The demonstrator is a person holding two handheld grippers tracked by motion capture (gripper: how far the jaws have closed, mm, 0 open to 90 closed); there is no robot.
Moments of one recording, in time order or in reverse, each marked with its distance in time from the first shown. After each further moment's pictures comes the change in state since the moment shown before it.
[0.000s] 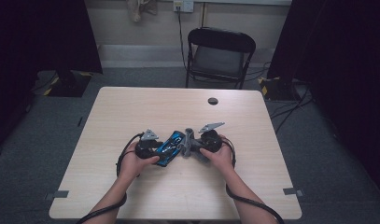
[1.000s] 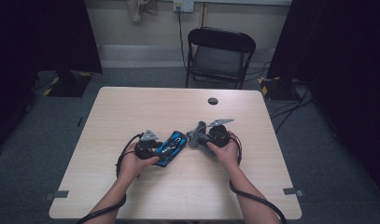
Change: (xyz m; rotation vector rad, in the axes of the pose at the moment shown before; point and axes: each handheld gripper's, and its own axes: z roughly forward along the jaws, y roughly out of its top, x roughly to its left) left arm -0.001 -0.001 -0.001 -0.006 0.004 -0.007; right arm -0.026 -0.002 -0.015 -0.039 -0.119 0.085
